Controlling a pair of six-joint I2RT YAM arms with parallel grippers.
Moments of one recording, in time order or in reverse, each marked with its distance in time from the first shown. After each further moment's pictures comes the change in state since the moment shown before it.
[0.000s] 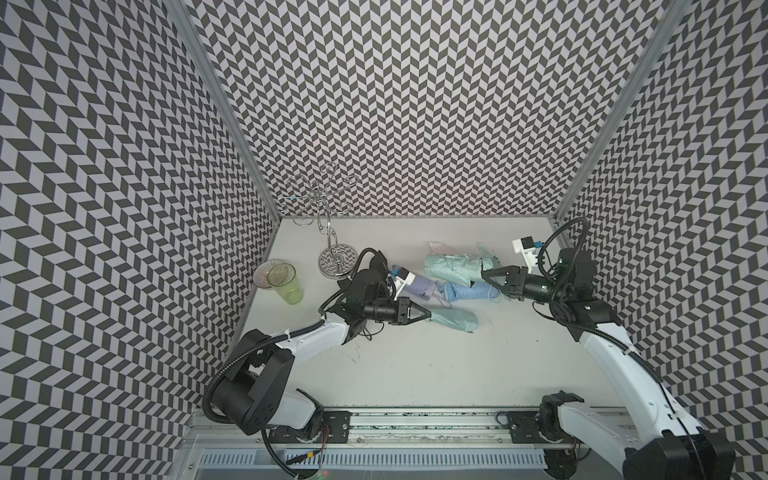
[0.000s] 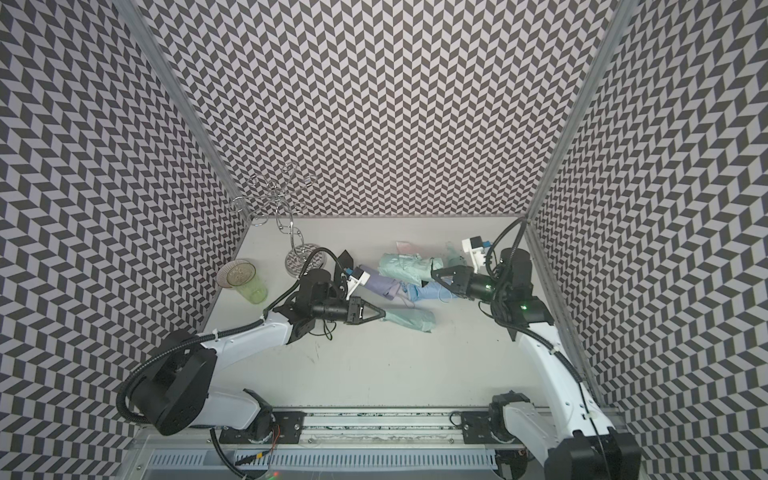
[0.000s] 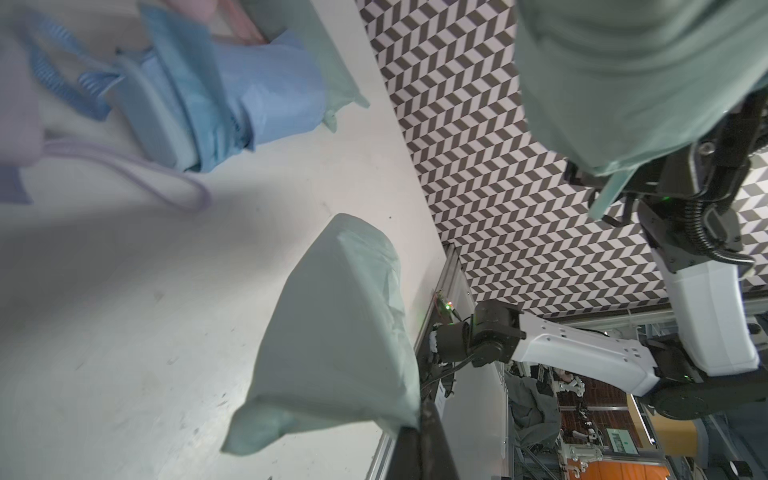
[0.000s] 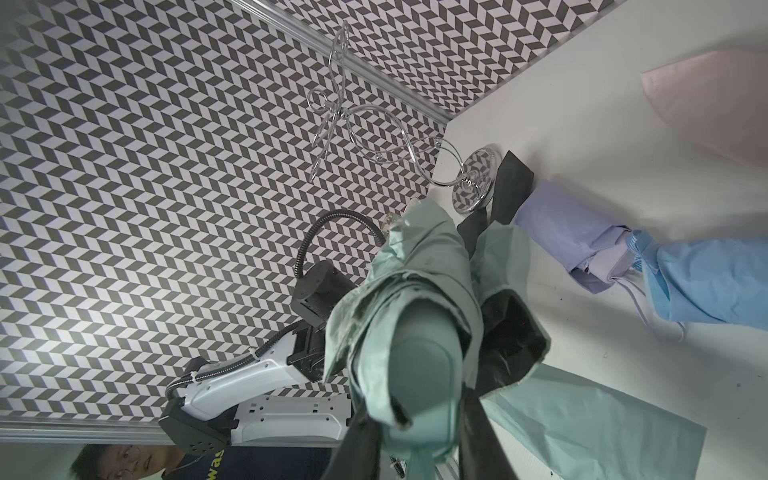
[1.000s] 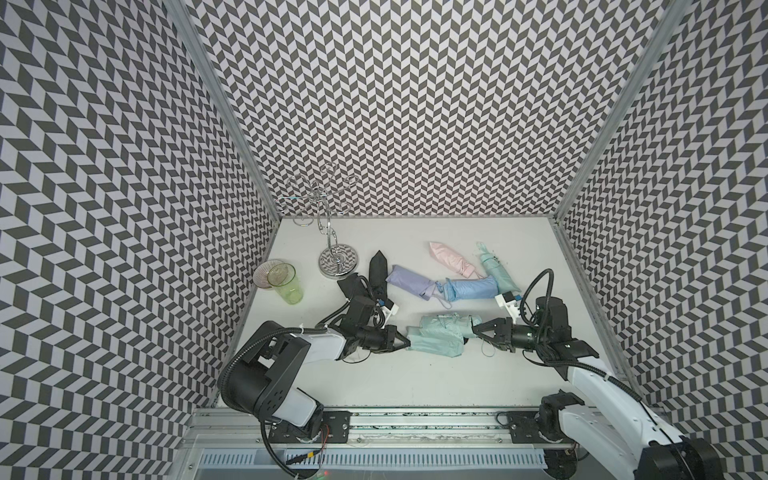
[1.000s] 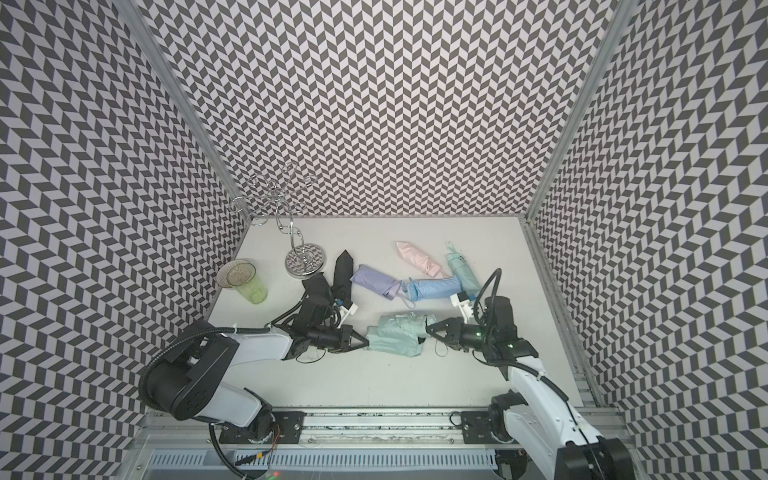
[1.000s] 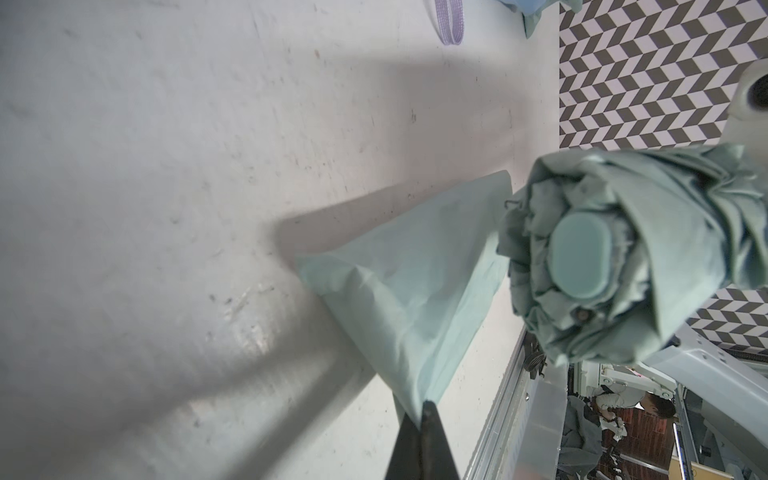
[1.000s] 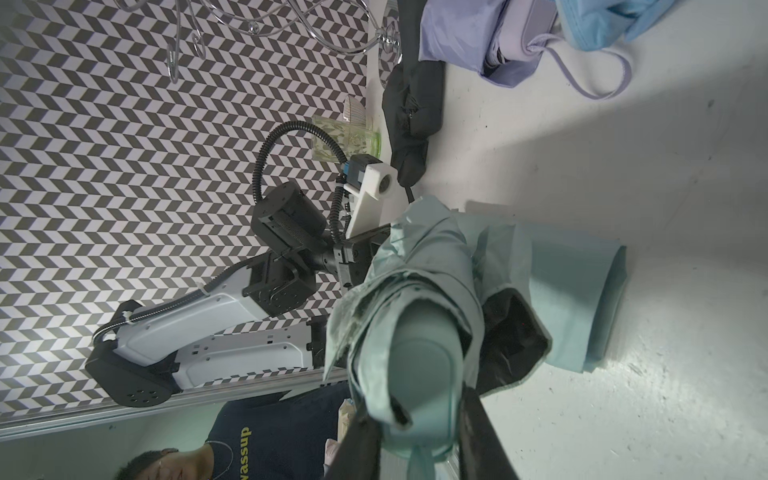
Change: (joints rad) left arm 0.040 0.080 -0.197 -0.056 -0.132 0.132; right arm 0.063 -0.124 -0.463 0.048 -0.026 -0.013
